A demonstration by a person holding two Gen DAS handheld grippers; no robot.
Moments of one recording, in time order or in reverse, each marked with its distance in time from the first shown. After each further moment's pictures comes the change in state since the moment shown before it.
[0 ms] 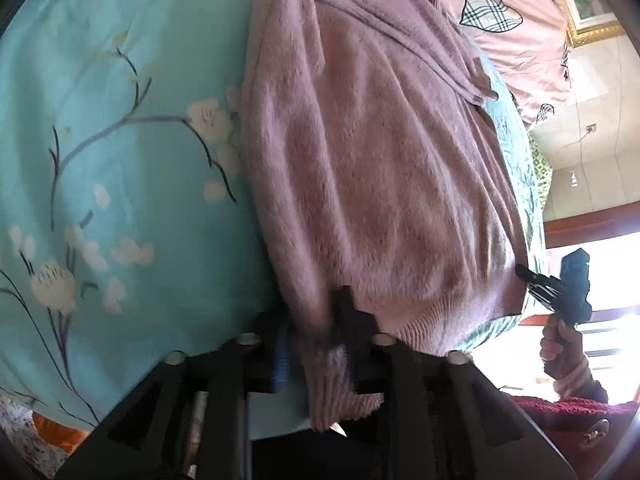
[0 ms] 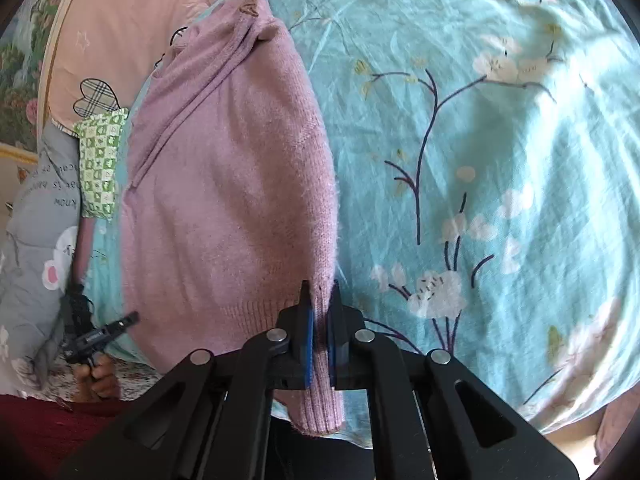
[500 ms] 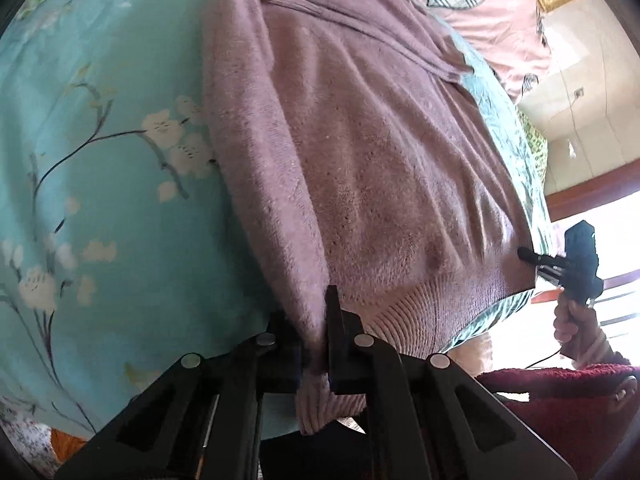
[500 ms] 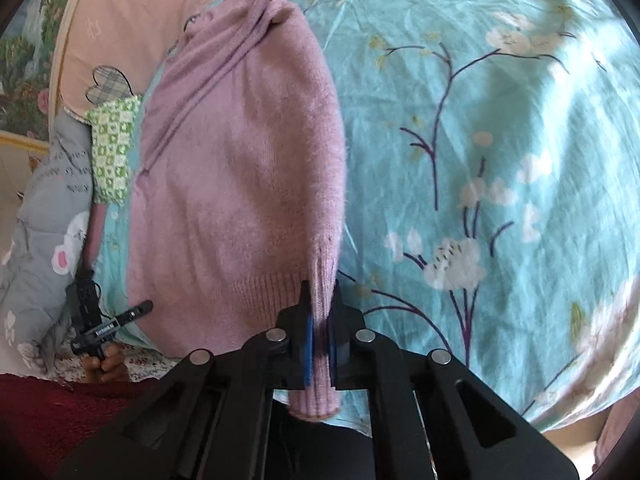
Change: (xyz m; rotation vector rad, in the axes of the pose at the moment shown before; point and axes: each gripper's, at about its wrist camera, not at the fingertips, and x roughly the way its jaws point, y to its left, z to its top) left arm 0.003 -0.031 -0.018 0.124 -0.046 0.035; right arm 0.000 -0.003 -0.014 -0.022 0.024 0.056
